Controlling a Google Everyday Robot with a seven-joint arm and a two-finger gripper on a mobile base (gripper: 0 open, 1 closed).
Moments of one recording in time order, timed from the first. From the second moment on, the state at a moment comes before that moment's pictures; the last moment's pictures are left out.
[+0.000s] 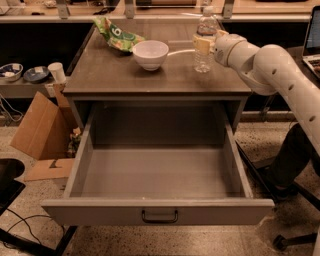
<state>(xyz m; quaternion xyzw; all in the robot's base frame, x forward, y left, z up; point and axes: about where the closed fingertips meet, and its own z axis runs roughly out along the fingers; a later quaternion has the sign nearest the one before) 0.842 -0.169 0.927 -0.21 0.67 0.16 0.70</state>
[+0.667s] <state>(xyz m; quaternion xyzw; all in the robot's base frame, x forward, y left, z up) 0.795 -0.173 0.911 -0.22 0.65 0.15 0.71</state>
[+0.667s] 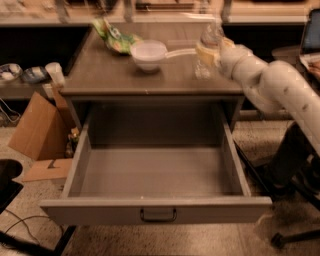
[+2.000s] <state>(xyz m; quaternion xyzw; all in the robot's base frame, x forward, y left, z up) 0.656 -0.162 0.955 -0.30 0.59 0.12 0.74</state>
